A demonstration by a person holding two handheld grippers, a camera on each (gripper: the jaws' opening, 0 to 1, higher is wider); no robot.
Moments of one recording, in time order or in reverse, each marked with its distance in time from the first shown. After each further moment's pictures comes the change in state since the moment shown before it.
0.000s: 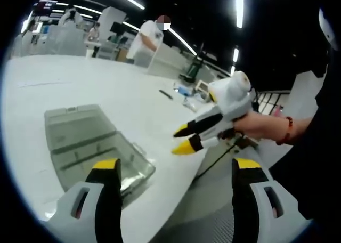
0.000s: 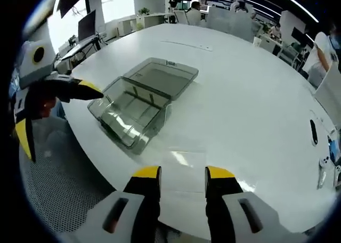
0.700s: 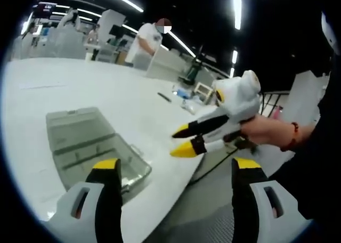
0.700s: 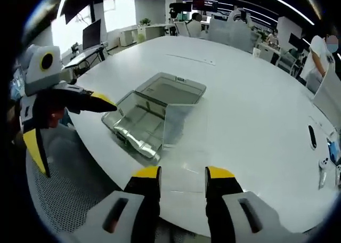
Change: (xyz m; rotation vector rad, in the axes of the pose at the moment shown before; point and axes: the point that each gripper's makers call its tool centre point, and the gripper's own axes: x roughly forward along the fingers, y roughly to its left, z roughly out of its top) left arm -0.012 -0.009 0.004 0.003 -0.022 0.012; right arm -0.022 0.030 0.020 0.003 -0.104 0.008
